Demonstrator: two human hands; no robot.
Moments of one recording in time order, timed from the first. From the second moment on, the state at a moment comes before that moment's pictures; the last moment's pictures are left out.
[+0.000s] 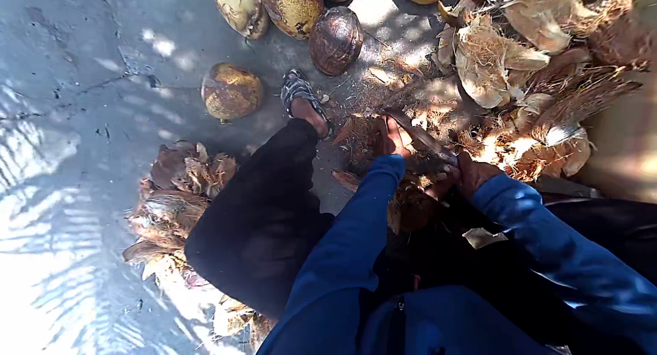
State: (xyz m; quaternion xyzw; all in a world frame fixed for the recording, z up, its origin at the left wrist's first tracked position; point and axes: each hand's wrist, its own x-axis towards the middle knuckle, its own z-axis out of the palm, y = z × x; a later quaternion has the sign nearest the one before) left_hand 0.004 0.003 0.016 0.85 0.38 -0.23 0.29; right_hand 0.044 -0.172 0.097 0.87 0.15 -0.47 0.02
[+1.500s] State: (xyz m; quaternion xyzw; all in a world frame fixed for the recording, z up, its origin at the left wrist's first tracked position) left_hand -0.032 0.045 0.027 0.71 0.47 -0.25 0.46; right_hand 0.050 -0.076 -0.003 0.88 0.14 -0.45 -0.10
